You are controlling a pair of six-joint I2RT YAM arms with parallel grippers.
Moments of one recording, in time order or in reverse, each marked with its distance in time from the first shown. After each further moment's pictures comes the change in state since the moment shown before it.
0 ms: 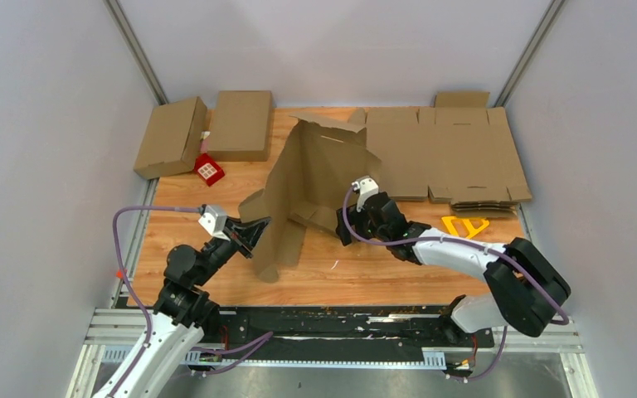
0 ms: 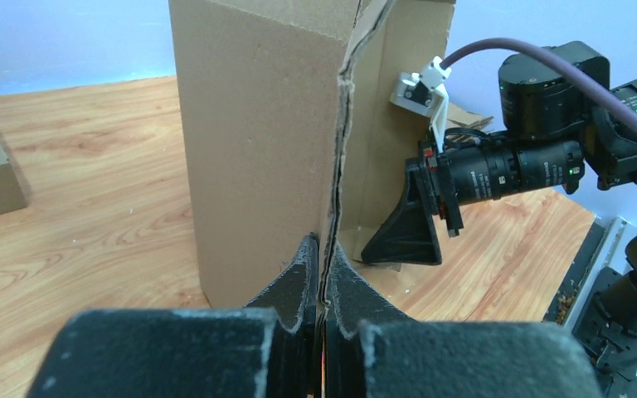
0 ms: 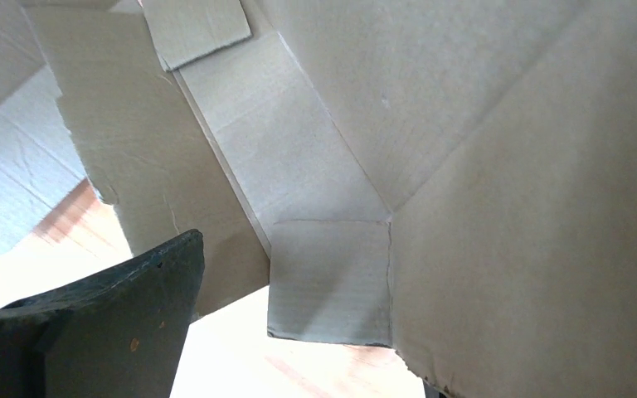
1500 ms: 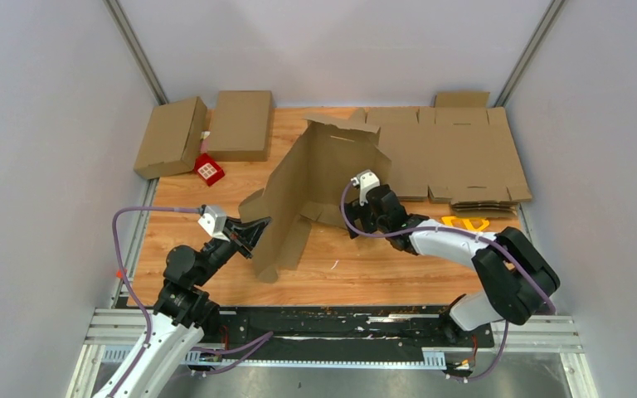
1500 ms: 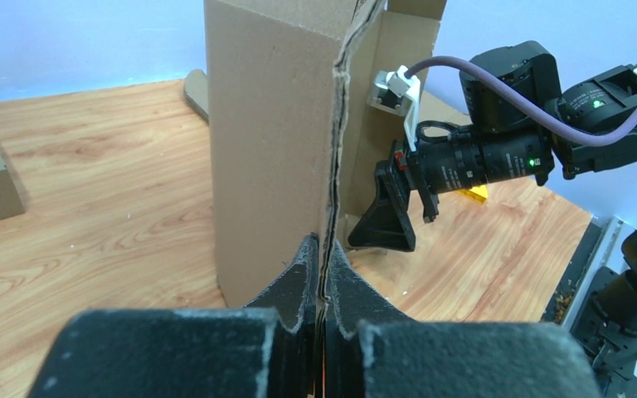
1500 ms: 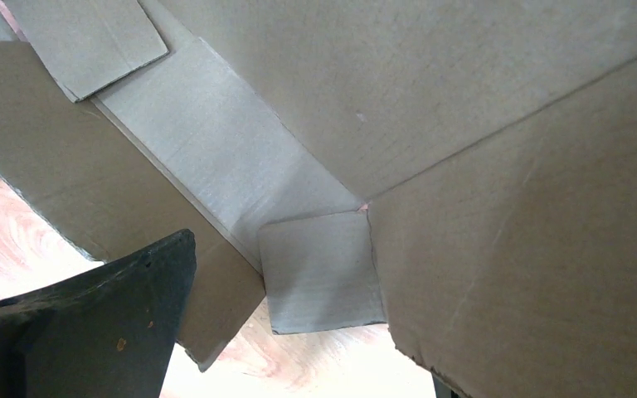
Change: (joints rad) left arm 0.000 -0.010 0.000 0.001 0.006 0.000; right arm -0.081 0.064 0.037 -0.007 0.063 -0.164
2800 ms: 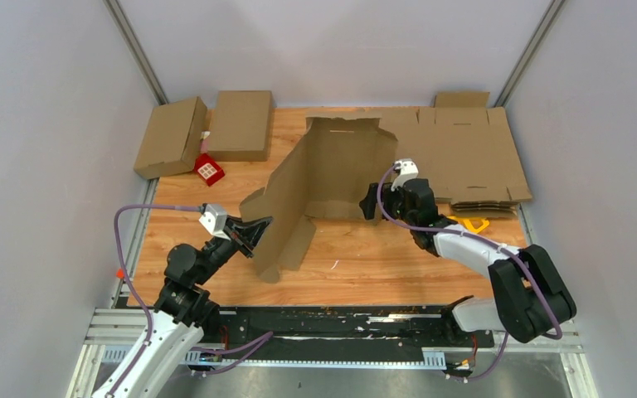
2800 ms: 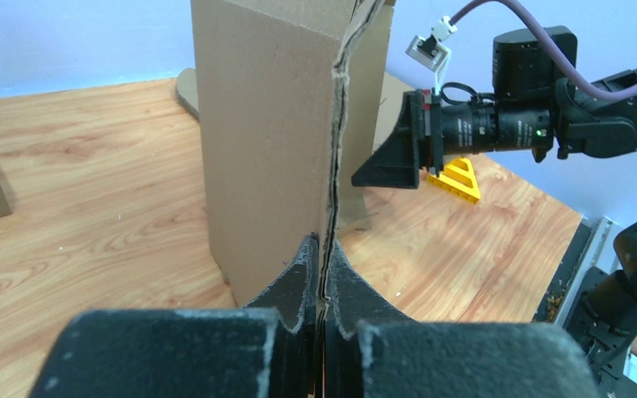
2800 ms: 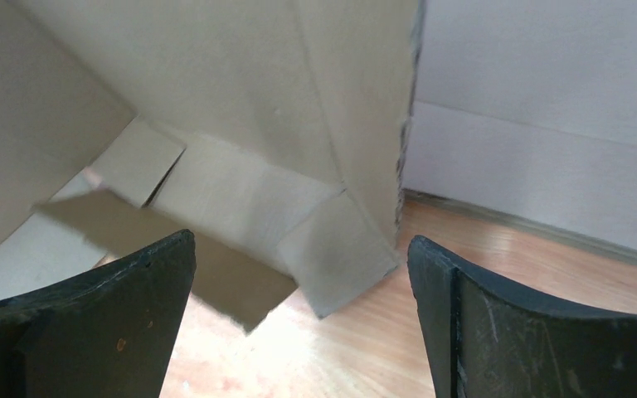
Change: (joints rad) left arm 0.000 0.028 0.000 0.029 0.011 -0.016; right arm -0.244 -0.137 -0.141 0.230 -0.238 0.211
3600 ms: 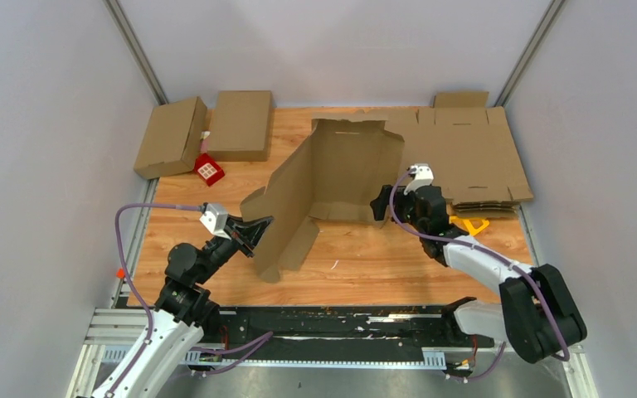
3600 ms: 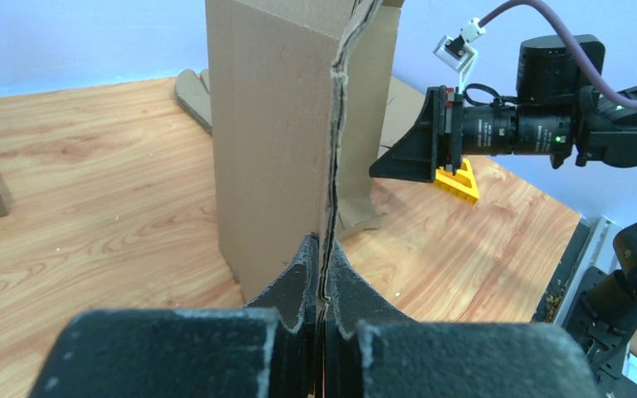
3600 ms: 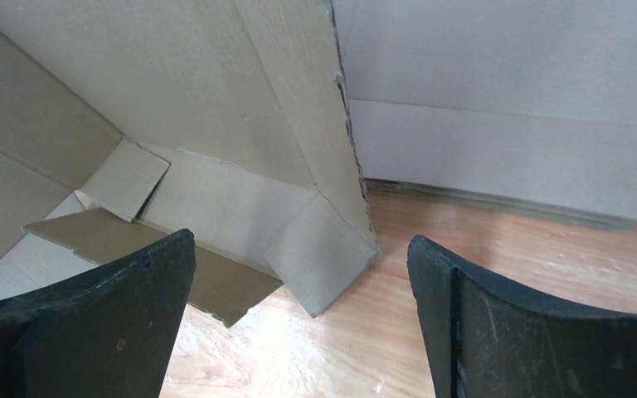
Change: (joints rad) left arm 0.000 0.015 -0.001 0.016 0.004 -0.002; right arm -0.031 -0.132 -0.064 -0.048 0.115 0.031
